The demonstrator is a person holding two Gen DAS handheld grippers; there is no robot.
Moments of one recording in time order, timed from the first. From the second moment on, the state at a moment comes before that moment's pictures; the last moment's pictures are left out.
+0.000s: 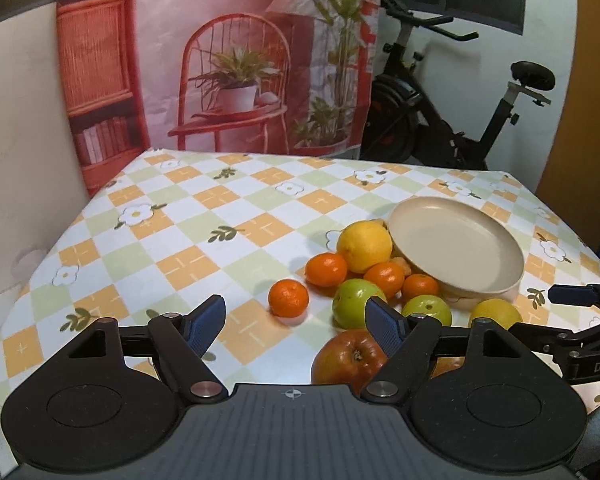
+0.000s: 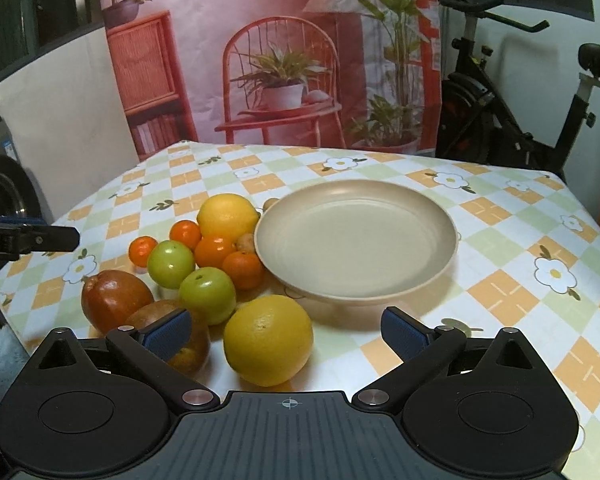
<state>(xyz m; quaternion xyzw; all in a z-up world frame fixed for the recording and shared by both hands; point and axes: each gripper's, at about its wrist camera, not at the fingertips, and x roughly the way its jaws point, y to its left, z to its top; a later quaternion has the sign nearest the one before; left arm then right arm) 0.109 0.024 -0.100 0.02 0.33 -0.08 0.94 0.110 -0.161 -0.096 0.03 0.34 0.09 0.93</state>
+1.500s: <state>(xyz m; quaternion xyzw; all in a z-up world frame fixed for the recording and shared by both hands) 0.163 0.056 -0.130 -0.07 0.43 -0.25 0.87 0.181 -0.042 -0.080 -0.10 0.44 0.32 0.83</state>
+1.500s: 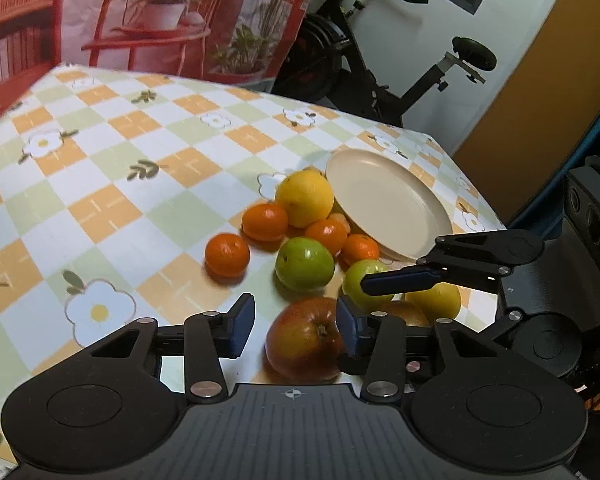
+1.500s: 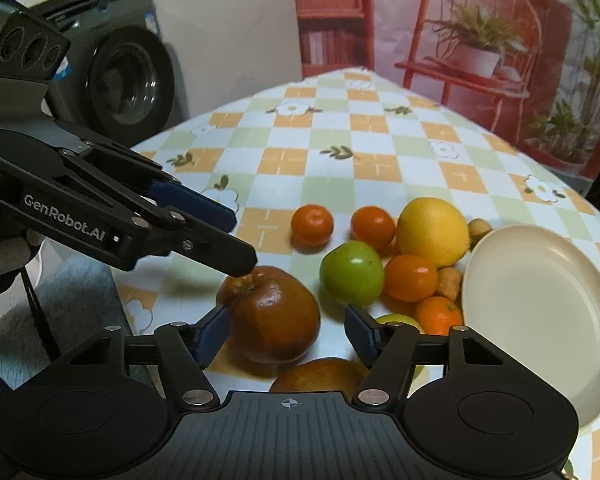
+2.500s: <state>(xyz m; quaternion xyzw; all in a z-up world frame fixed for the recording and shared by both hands) 0.168 0.077 -0.138 -0.13 0.45 -0.25 0.85 0.191 -0.023 -0.100 -0.06 0.45 0.31 0.83</state>
